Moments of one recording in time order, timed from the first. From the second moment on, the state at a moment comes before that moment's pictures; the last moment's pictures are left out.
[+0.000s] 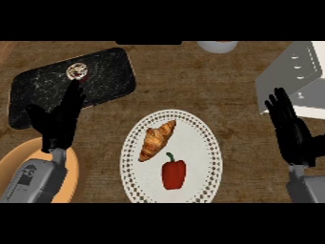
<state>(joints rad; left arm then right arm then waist) -0.25 0.27 -0.14 -1.31 0.28 0.28 0.04 -0.13 -0.31 0.08 -1.35 -0.38 -0.13 -0.15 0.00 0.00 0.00</state>
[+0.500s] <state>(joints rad) -0.16 0.32 -0.12 -1.30 0.32 0.23 0.14 0.10 -0.46 0.11 -1.57 -0.03 -0.47 0.00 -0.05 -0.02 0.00</state>
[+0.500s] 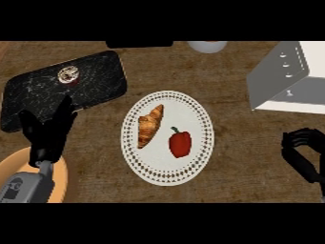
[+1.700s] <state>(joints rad) -0.12 0.34 -0.13 -1.38 0.34 0.15 0.25 0.30 -0.54 0.55 -2.33 0.49 -0.35 0.90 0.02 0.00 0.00</state>
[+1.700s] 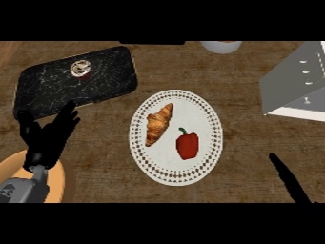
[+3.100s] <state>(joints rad) -0.10 0.34 -0.11 -1.38 0.31 0.14 0.26 -0.15 -0.02 0.70 -1.81 0.96 -0.04 1.25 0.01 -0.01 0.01</state>
